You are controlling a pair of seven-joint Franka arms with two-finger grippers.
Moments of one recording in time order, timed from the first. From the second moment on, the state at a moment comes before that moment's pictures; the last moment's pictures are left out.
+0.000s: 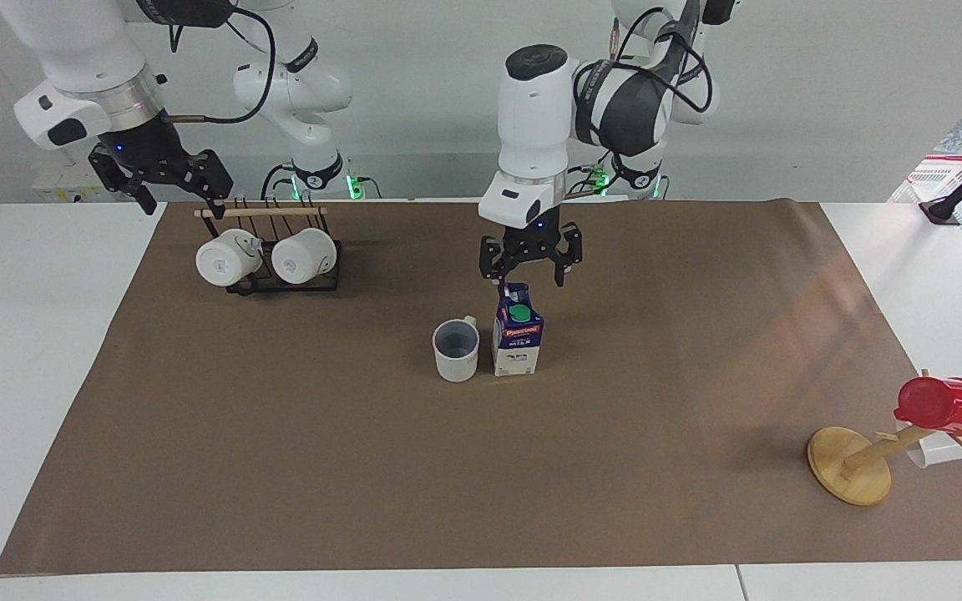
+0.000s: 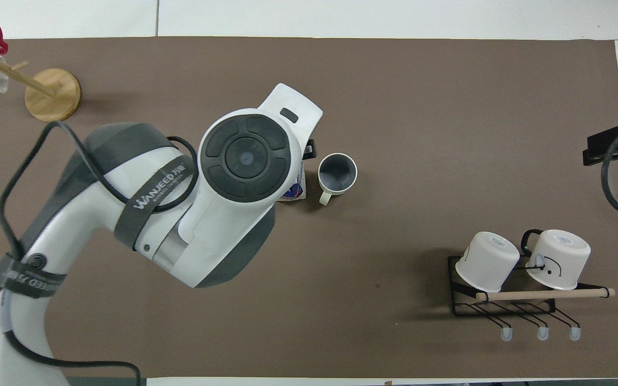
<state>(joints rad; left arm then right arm) -0.59 0.17 -0.07 -1.60 0.20 1.91 -0.85 0.02 0.00 -0.03 -1.49 -0.04 1.45 0.07</state>
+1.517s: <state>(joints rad) -0.07 0.02 -0.05 -1.54 0.02 1.59 -0.15 0.02 0.00 -0.04 -1.49 -0.02 1.45 0.08</state>
